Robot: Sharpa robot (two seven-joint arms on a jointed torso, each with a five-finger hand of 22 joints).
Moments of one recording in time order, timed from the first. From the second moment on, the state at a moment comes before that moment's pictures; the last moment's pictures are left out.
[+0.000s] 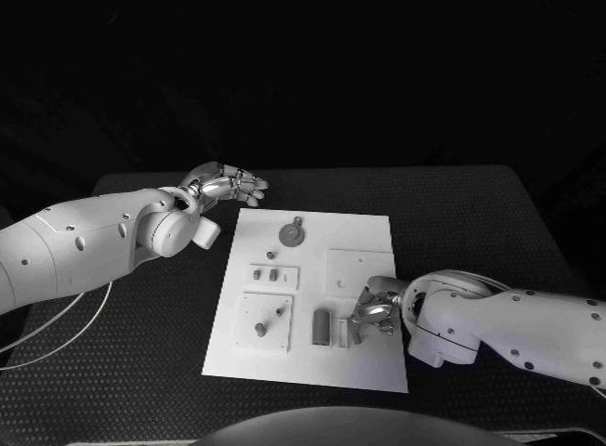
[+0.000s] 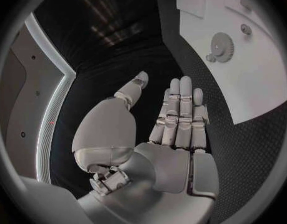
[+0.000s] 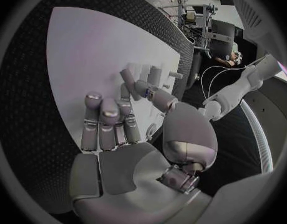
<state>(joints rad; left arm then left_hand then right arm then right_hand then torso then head) 1.25 -0.75 -0.17 1.18 -0.25 -0.15 0.25 1.03 -0.15 0.45 -0.21 0.06 0.88 0.16 0.25 0.53 1.25 0.09 0.12 0.26 1.06 0.05 0.53 0.58 0.01 0.69 -0.05 0.48 1.31 1.14 -0.77 -0.25 1.70 -0.97 -0.19 -0.59 0.85 -0.14 0.96 -0.29 0.28 1.11 0.09 0.15 0.62 1.10 -0.02 1.30 0.90 1.25 -0.11 1.28 1.00 0.25 1.01 0.00 1.08 1.23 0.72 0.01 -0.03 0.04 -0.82</state>
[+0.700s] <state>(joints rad) 1.25 -0.75 -0.17 1.18 -0.25 -0.14 0.25 1.03 -0.15 0.45 -0.21 0.06 0.88 0.16 0.25 0.53 1.25 0.09 0.12 0.26 1.06 0.05 0.53 0.58 0.01 0.69 -0.05 0.48 1.31 1.12 -0.74 -0.24 1.66 -0.94 -0.19 -0.59 0.83 -0.12 0.94 -0.28 0.20 1.12 0.09 0.17 0.61 1.10 -0.02 1.30 0.91 1.25 -0.12 1.28 1.01 0.25 1.01 0.00 1.08 1.23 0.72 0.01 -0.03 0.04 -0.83</state>
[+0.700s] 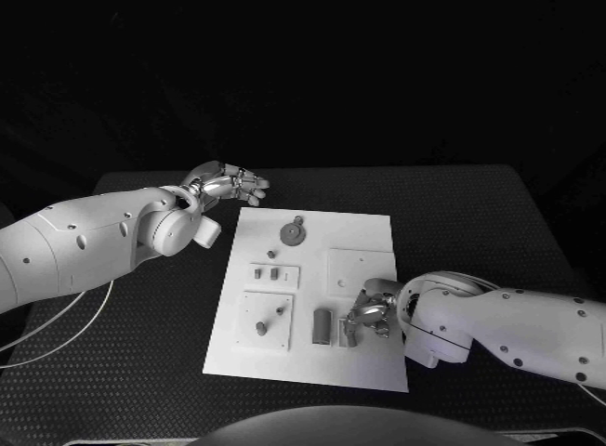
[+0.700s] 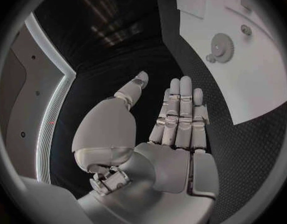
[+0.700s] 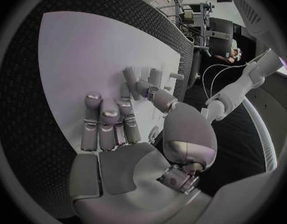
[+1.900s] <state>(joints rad) 1.25 -0.75 -0.17 1.18 -0.25 -0.14 0.24 1.03 -0.15 0.45 -0.21 0.06 0.88 0.16 0.25 0.53 1.25 0.09 0.12 0.26 1.06 0.05 0.53 0.58 0.01 0.69 -0.05 0.48 1.31 1.13 -0.72 -0.24 1.65 -0.93 -0.14 -0.60 0.75 -0.13 0.91 -0.24 0.05 1.12 0.09 0.19 0.59 1.10 -0.02 1.30 0.93 1.24 -0.12 1.27 1.02 0.25 1.01 0.00 1.08 1.23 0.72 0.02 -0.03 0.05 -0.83</state>
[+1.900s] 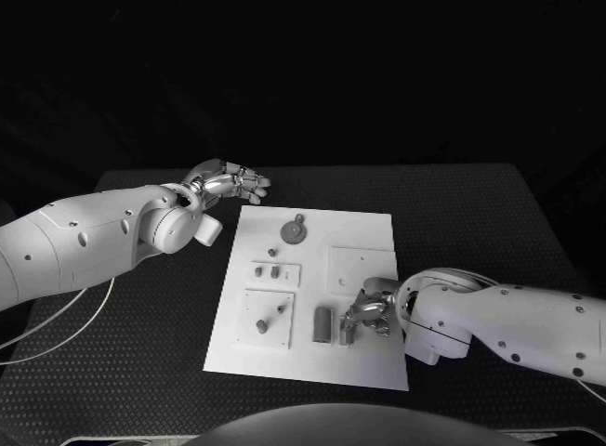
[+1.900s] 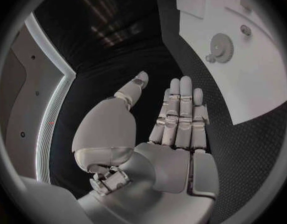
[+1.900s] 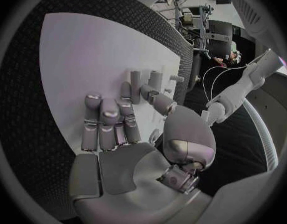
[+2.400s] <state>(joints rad) 1.25 -0.75 -0.17 1.18 -0.25 -0.14 0.24 1.03 -0.15 0.45 -0.21 0.06 0.88 0.16 0.25 0.53 1.25 0.09 0.12 0.26 1.06 0.05 0.53 0.58 0.01 0.69 -0.05 0.48 1.31 1.13 -0.72 -0.24 1.65 -0.93 -0.14 -0.60 0.75 -0.12 0.90 -0.24 0.05 1.12 0.09 0.20 0.59 1.10 -0.02 1.30 0.93 1.24 -0.12 1.27 1.02 0.25 1.01 0.00 1.08 1.23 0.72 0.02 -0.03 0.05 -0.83</state>
